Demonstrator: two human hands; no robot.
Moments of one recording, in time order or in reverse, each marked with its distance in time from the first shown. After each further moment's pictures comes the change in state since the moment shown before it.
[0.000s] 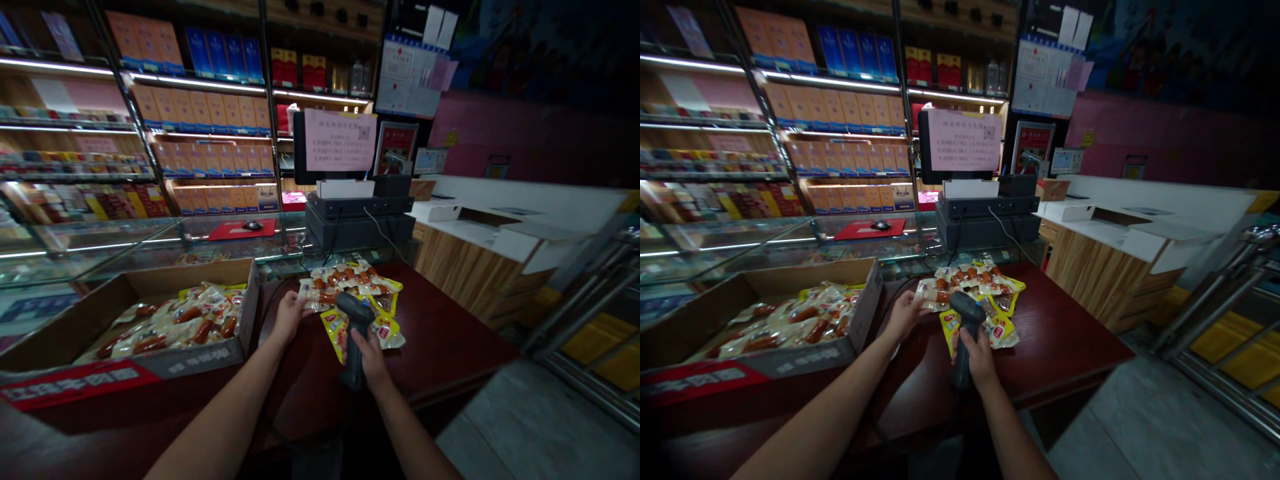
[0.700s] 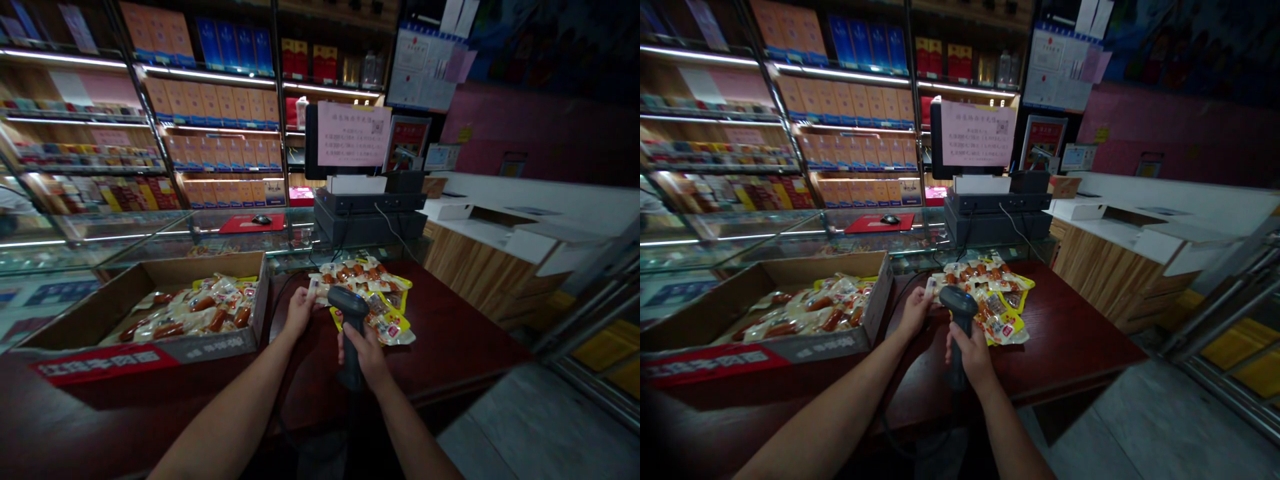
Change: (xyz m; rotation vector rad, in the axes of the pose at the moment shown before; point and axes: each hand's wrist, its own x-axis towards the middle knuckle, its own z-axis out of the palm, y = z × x) left_hand -0.009 -0.013 -0.009 -0.092 -0.146 0.105; right_hand -0.018 -0.024 0.044 -0.143 -0.064 0.069
